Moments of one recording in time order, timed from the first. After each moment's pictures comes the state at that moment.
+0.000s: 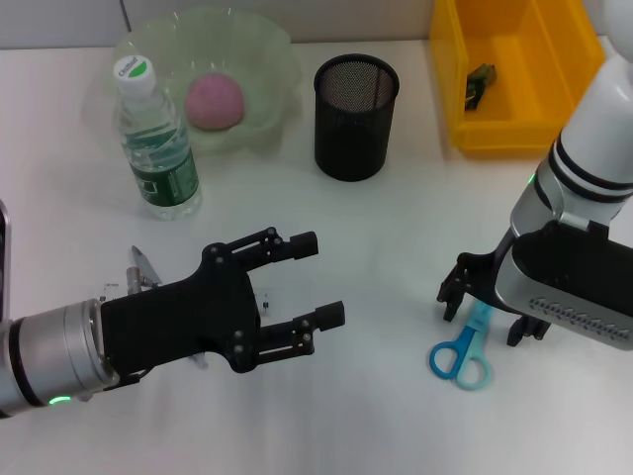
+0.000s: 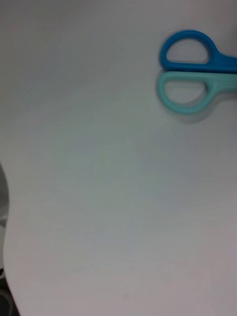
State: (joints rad) left arm -0.37 -2.06 1.30 0.35 1.27 1.66 -0.84; right arm 0.79 2.09 -1.63 -1.04 -2.62 -1.56 0.84
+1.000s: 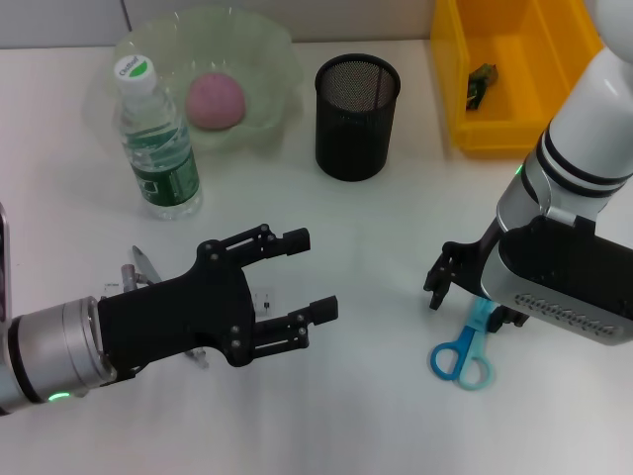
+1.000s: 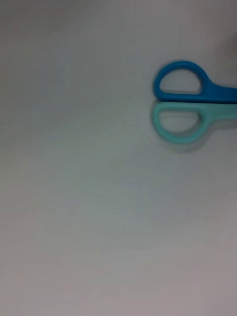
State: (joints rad) left arm -0.37 -2.06 1.30 0.35 1.27 1.63 -0.82; right arm 0.79 2.09 -1.65 -1.07 -2.61 -1.54 0.86
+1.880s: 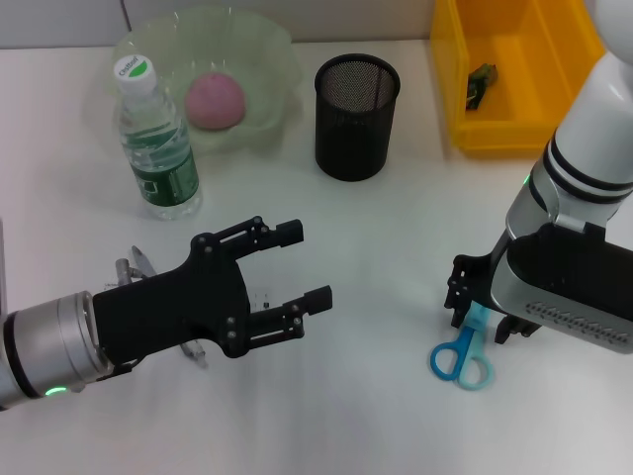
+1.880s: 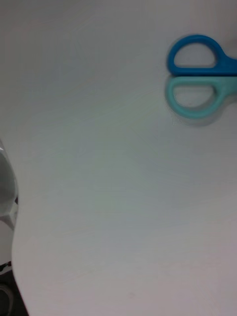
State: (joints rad) left arm -0.37 -2.06 1.28 0.35 1.26 1.62 -0.82; right arm 0.79 2.09 -1.65 -1.08 -2.62 -1.59 0.86
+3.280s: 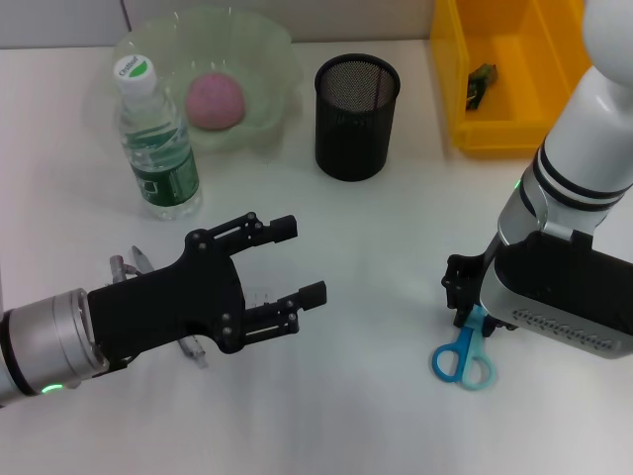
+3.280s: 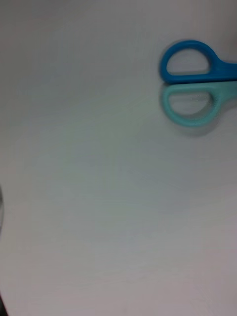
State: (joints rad) left arm -0.37 -2.05 1.27 0.35 1.26 1.62 -0.80; right arm 0.78 2.09 -1.70 -1.07 -2.62 -1.54 0.90
